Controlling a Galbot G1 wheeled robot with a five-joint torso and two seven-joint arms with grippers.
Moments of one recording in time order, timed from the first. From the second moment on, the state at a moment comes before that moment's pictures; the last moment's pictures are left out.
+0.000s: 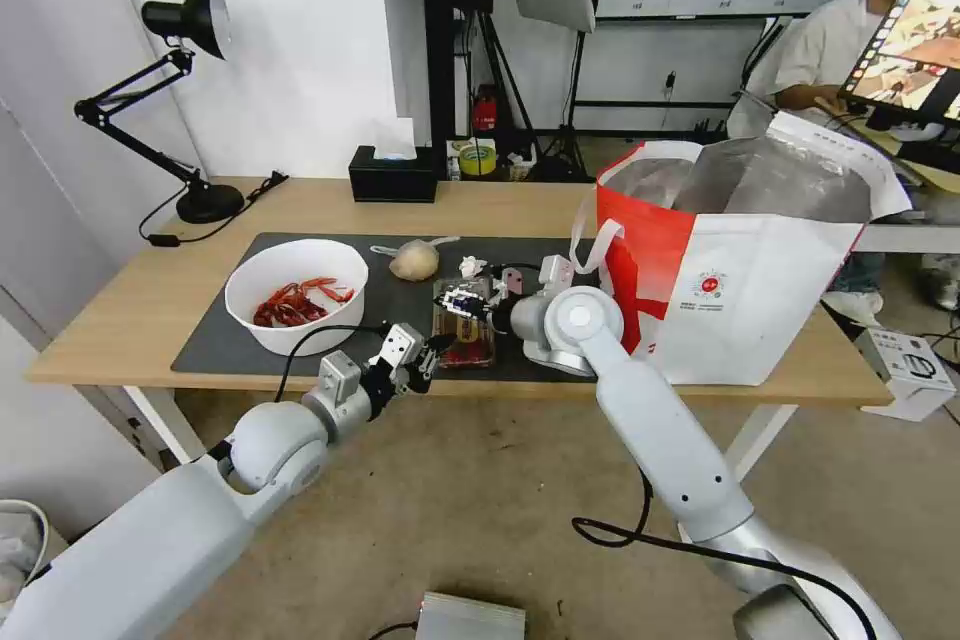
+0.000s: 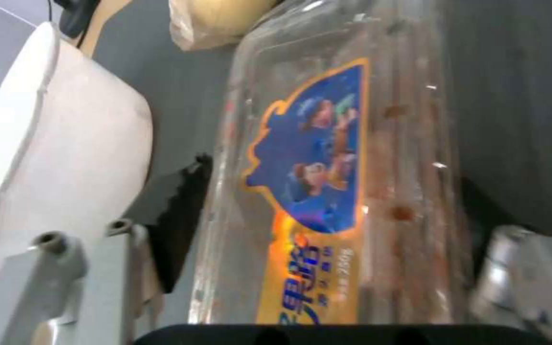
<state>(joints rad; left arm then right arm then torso) 0.85 -0.78 0.08 -1.89 -0.58 0.20 0.08 -0.55 1.35 0.00 1.54 1.47 -0.72 0.62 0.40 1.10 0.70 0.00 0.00</state>
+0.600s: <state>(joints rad) 0.91 -0.77 0.01 -1.91 -0.59 0.19 0.08 -0.56 1.36 0.00 1.54 1.47 -0.72 0.63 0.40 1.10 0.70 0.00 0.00</state>
